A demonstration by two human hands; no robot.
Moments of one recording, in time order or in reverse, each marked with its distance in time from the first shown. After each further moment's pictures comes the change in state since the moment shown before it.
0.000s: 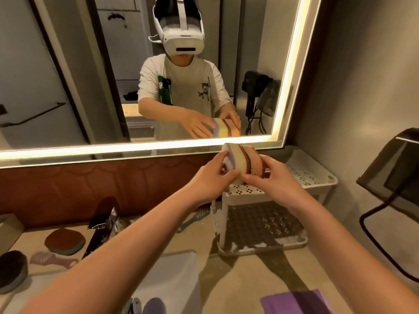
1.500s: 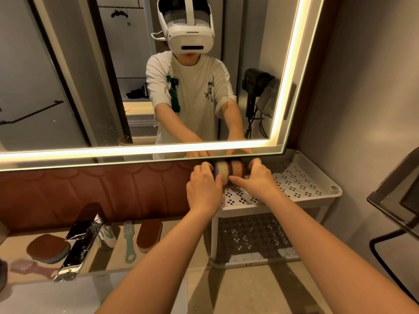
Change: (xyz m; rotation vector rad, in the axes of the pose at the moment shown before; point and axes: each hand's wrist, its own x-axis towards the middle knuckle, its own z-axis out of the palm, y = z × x) left_hand 0.065 -0.051 0.056 0.399 0.520 -0.202; right_hand 0.091 0.069 0.019 -0.371 0.076 0.214
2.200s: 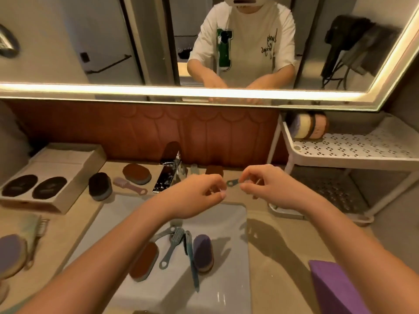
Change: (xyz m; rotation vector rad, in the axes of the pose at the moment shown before) left_hand -0.125 -0.120 -0.178 0.110 -0.706 0.109; right_hand -0.152 -0.089 0.063 -0.015 -0.594 -0.429
